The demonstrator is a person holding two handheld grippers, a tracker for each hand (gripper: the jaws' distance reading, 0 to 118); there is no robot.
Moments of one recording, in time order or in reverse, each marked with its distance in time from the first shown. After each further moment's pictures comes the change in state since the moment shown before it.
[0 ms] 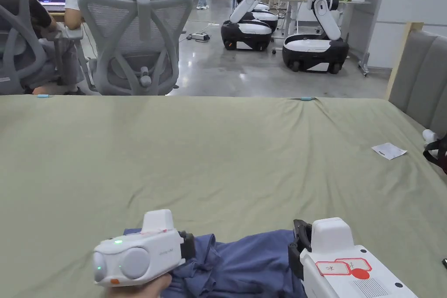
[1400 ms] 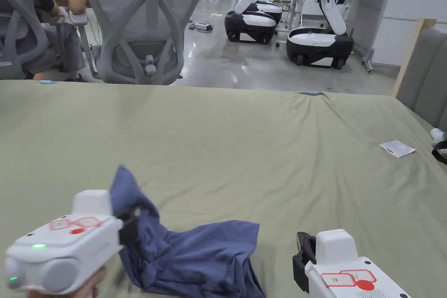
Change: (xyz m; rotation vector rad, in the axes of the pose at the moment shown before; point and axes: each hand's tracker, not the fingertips) left arm -0.034 0.015 0.060 0.184 0.135 -0.277; right arm -0.015 -0.019 -0.009 -0.080 0.004 0.027
